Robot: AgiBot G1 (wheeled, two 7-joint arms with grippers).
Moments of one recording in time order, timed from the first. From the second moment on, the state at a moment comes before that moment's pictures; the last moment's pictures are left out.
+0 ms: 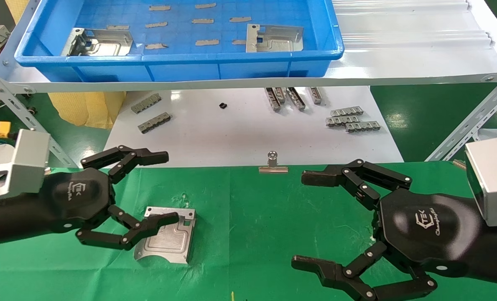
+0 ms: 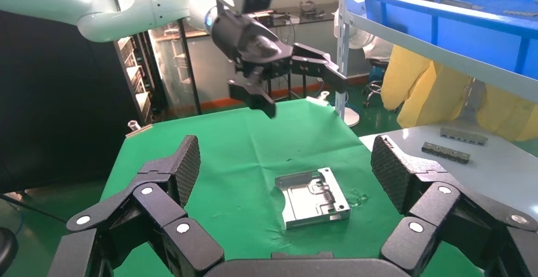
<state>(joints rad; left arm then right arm) -1.25 0.71 0.42 -0.90 0.83 1.53 0.06 1.09 -0.57 -0.38 1.25 -0.65 -1.45 0.13</state>
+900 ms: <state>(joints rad) -1.06 0.60 0.27 -1.31 0.72 1.49 -0.20 1.09 -0.57 -0.38 1.25 -0.65 -1.45 0.13</state>
